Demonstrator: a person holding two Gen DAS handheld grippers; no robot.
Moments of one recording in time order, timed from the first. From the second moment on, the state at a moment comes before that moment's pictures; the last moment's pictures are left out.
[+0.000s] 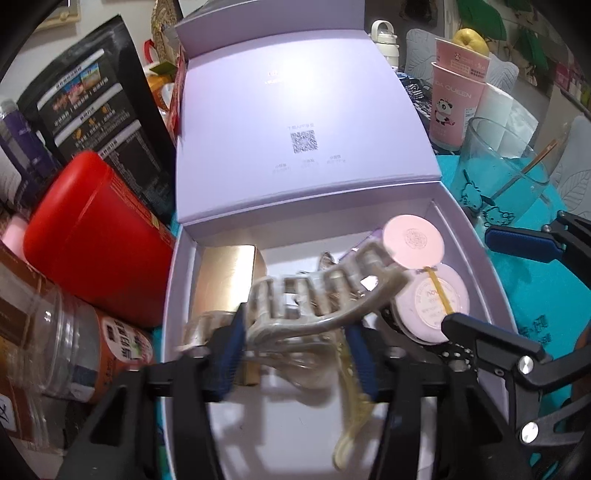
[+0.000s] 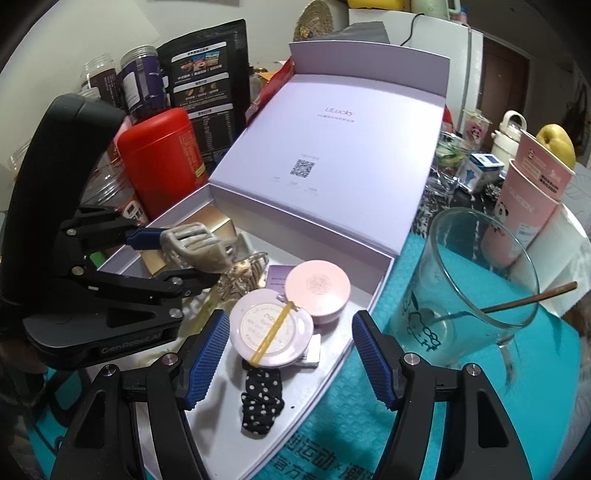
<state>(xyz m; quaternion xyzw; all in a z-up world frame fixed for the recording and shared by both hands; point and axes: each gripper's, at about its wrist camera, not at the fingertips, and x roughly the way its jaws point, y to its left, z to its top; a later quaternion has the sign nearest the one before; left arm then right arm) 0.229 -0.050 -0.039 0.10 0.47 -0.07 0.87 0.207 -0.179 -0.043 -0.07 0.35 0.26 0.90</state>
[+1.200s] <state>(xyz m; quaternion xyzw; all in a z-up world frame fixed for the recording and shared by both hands) 0.164 -0.024 0.040 0.05 0.38 -0.03 0.92 0.159 -0.188 0.008 -0.06 0.30 0.26 0.92</state>
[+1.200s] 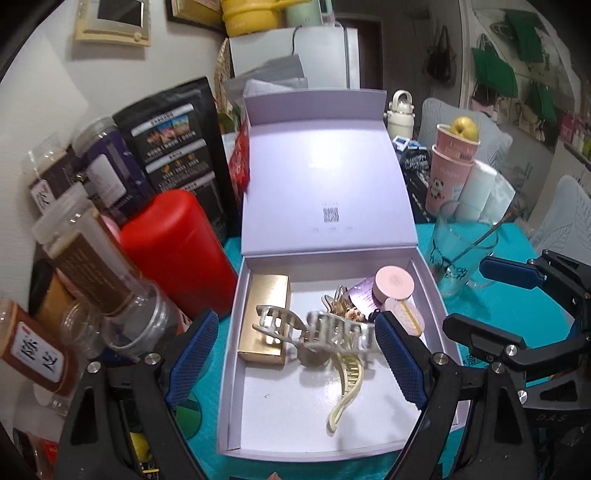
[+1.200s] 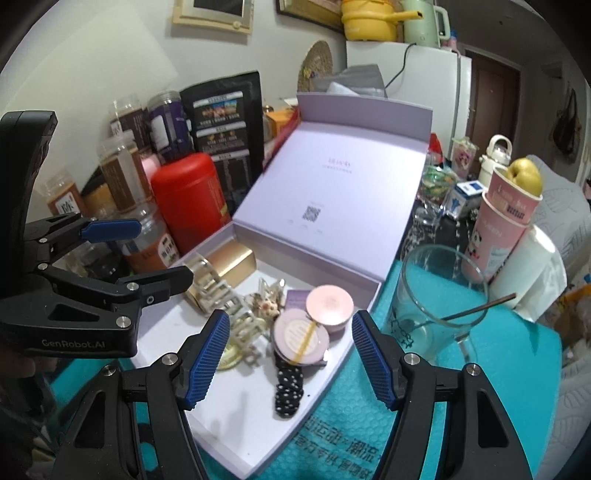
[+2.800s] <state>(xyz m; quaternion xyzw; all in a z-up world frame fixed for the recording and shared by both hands) 0.004 0.015 0.063 -0.01 0.33 -0.01 0.94 -0.006 -0.186 0.032 -0.04 0.25 0.23 0.94</state>
